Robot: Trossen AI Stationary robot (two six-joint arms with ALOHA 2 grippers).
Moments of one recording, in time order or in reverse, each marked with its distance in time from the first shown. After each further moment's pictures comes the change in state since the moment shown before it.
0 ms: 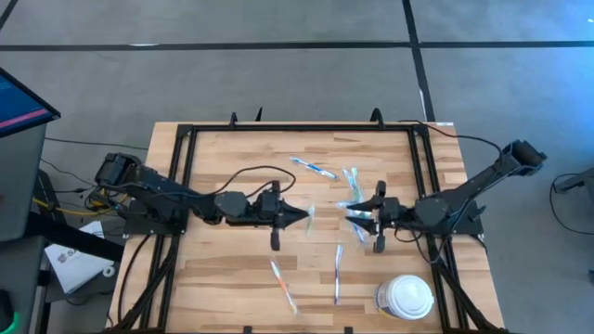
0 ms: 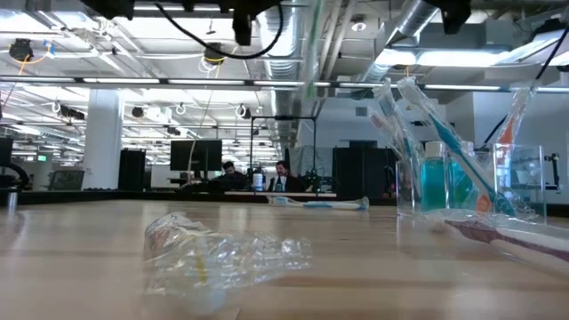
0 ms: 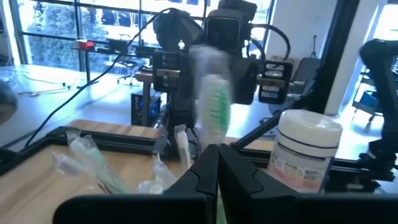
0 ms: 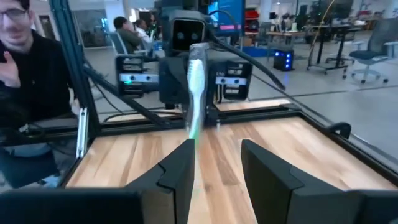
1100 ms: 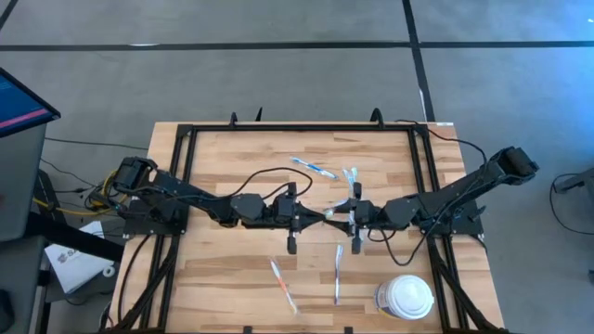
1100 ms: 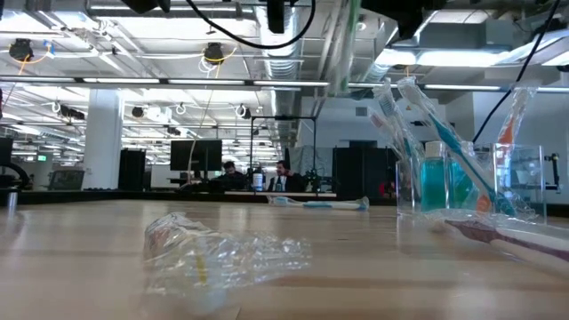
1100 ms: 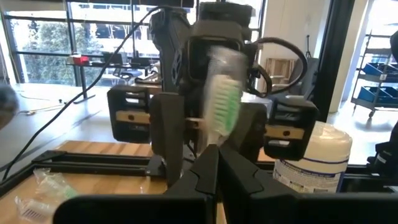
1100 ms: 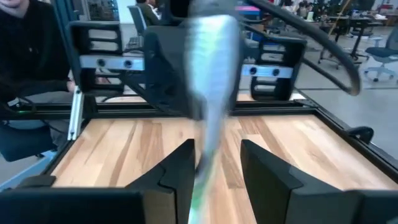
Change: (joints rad) left arm 0.001 0.152 0.176 0.012 0.035 0.072; right arm -0.129 0.257 0.131 0.053 -0.181 -0.042
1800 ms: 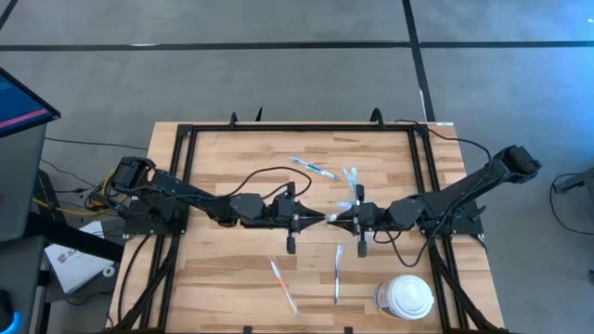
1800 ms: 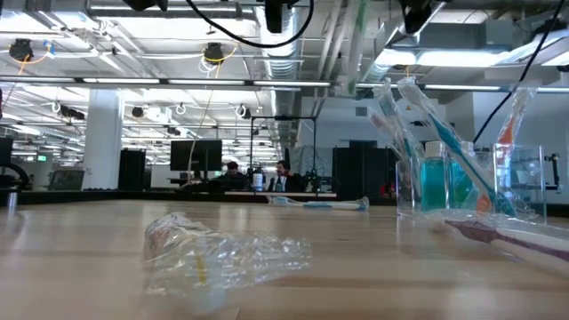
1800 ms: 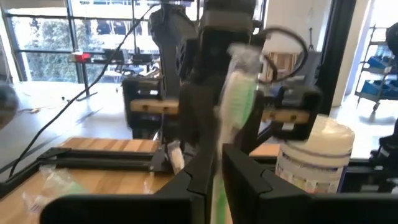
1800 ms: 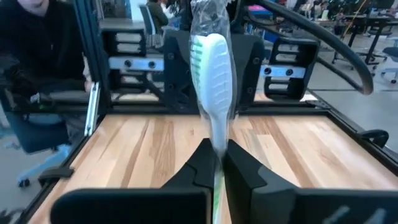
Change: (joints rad) left arm 0.003 -0.015 -0.002 -0.035 -0.012 0.011; right arm 0.029 -0.052 0.000 -0.065 -0.027 -0.001
